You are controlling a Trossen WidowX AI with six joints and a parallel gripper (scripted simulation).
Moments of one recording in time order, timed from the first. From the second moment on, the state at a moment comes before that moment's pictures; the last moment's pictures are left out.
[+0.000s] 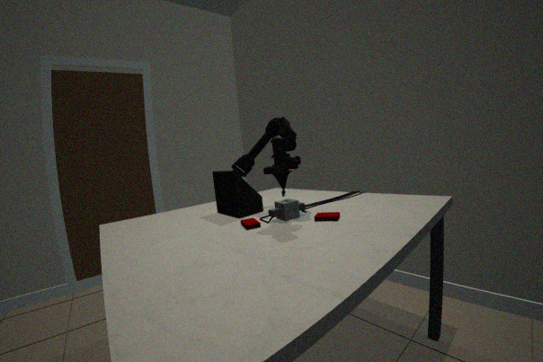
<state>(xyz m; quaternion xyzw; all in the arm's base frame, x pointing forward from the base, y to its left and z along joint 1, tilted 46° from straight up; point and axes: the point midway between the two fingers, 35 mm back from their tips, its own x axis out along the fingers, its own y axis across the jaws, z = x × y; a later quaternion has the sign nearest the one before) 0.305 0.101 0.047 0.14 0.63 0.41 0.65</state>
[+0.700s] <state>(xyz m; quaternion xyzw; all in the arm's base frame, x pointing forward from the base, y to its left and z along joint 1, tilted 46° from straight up) 0.305 0.101 0.047 -0.04 0.49 0.56 0.66</state>
